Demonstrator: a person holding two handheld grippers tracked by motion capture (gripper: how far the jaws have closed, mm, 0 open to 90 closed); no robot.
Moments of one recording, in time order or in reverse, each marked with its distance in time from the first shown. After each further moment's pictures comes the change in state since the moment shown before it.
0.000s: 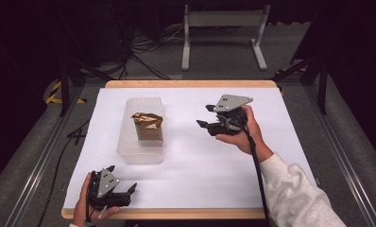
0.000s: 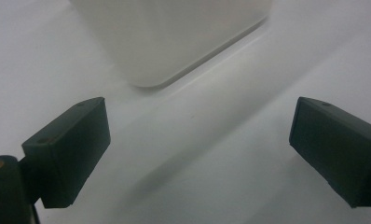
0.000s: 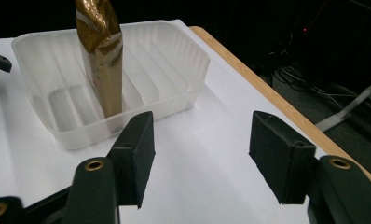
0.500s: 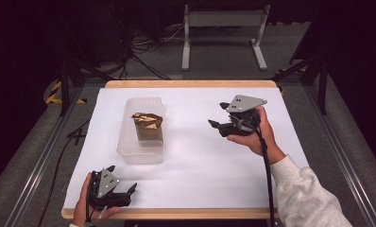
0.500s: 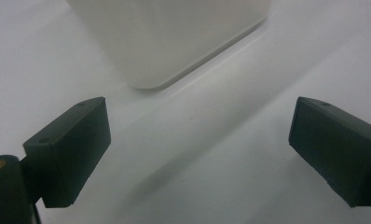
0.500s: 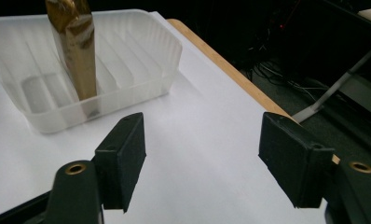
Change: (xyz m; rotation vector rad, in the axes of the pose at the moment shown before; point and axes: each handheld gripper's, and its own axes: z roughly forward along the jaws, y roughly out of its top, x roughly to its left) left arm -0.001 0.001 -0.001 -0.006 0.005 0.012; right arm -0.011 -0.016 -0.023 0.019 -0.077 -0.008
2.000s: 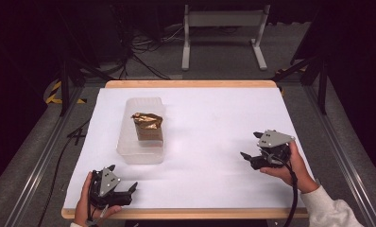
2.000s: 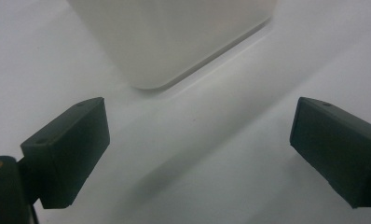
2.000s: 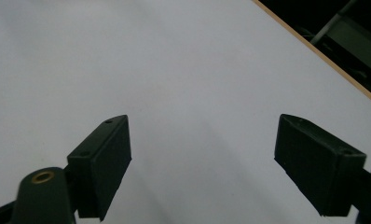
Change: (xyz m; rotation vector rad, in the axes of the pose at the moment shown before) left arm -0.001 0.002 0.004 0.010 0.009 -0.012; right arm 0.008 -0.120 -0.050 0.163 -0.073 0.000
